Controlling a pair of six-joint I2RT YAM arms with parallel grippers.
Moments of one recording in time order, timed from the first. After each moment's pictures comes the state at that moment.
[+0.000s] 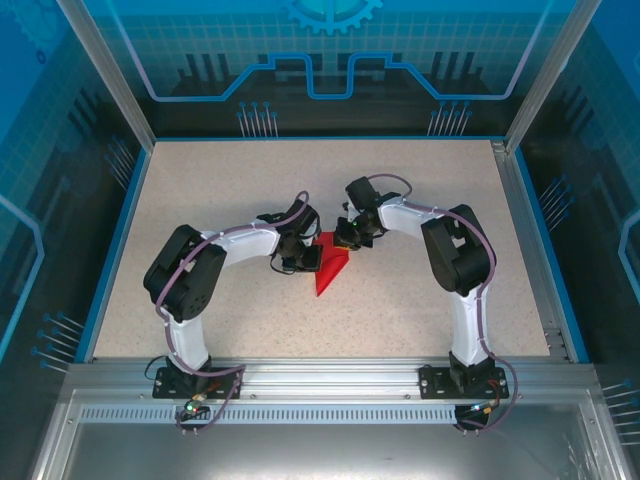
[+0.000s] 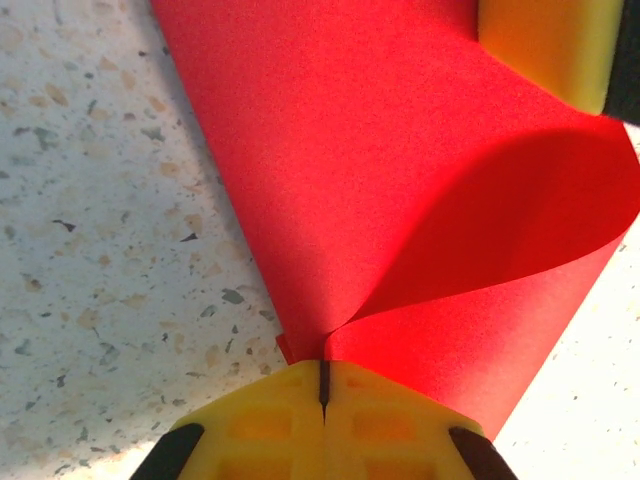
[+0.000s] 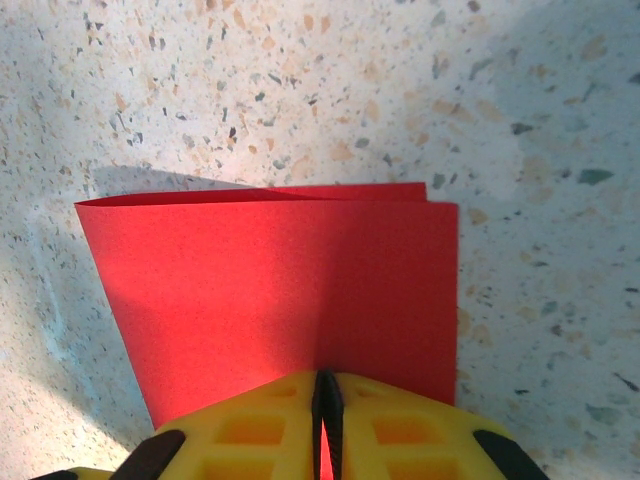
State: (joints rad) left arm -0.55 1.87 1.14 -0.51 0.28 -0.51; right arm 0.48 2.09 1.40 -0.53 -0.38 0.59
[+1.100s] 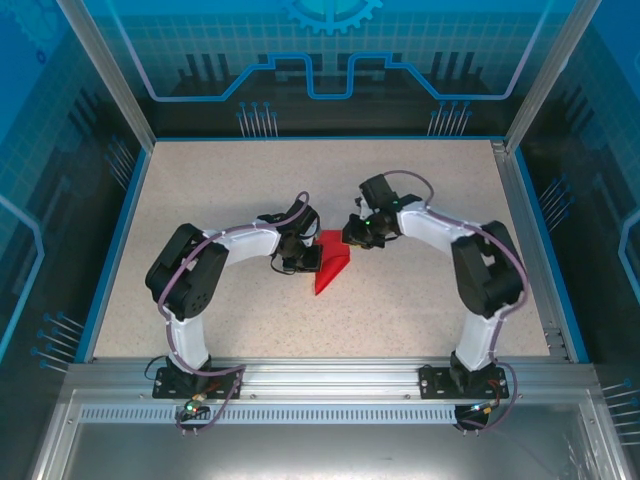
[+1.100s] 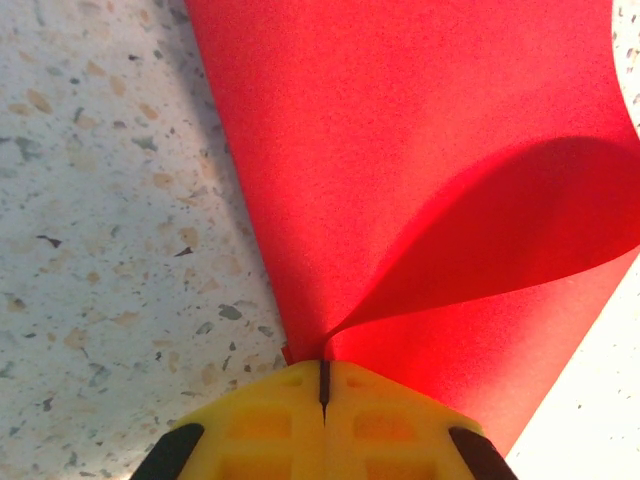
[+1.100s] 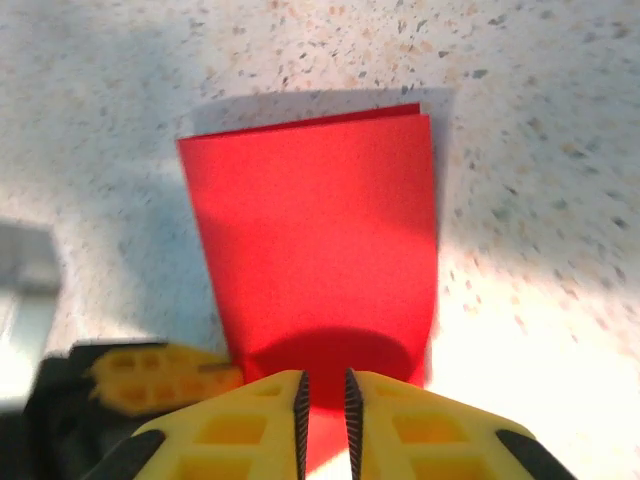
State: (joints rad) left arm -0.54 1.89 1.14 -0.50 0.29 -0.51; right arm 0.47 1.81 1.22 -0.51 -0.35 0.64
